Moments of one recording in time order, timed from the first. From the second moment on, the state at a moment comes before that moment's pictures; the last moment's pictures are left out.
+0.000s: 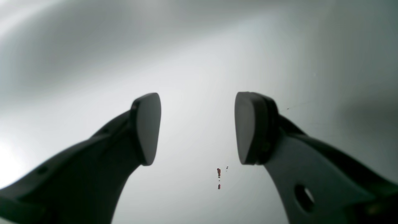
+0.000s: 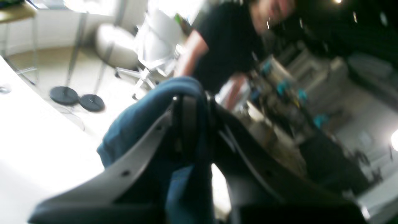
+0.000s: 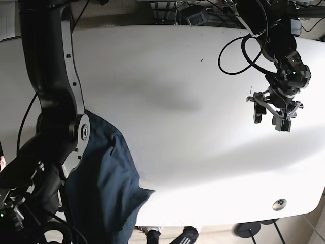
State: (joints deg) left arm -1.6 -4.1 -34.1 100.6 -10.2 -36.0 50.1; right arm 73.1 1.5 4.5 97.8 13.9 40.1 -68.6
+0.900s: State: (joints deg) left arm -1.3 -5.9 -11.2 94.7 -10.1 -31.9 45.3; right arm 51.1 2.9 4.4 111.7 10.6 40.1 -69.7
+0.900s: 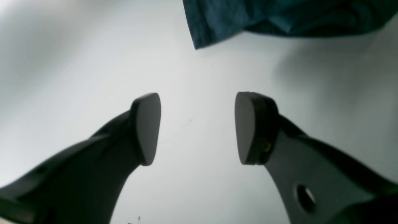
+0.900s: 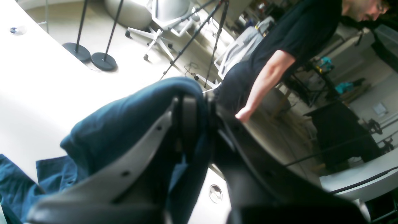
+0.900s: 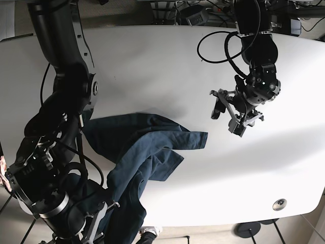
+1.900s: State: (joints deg) left arm -21.3 2.8 -9.1 55.1 -11.9 -24.7 36.9; right arm 50.3 2.9 7.8 111.8 10.7 40.1 -69.3
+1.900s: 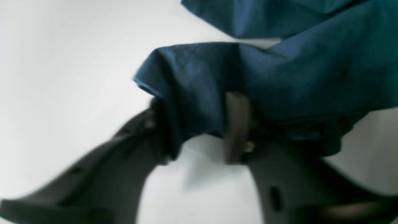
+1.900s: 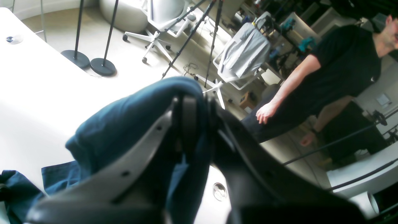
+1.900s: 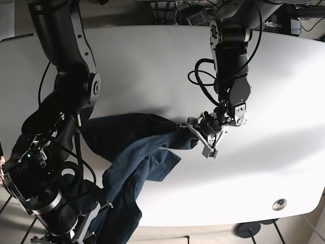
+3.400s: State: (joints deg) left arm -14.5 -12.8 -33.7 101.7 -11.7 -32.8 67.7; right arm 13.4 8.7 25.0 101.3 17.7 37.1 -52.6
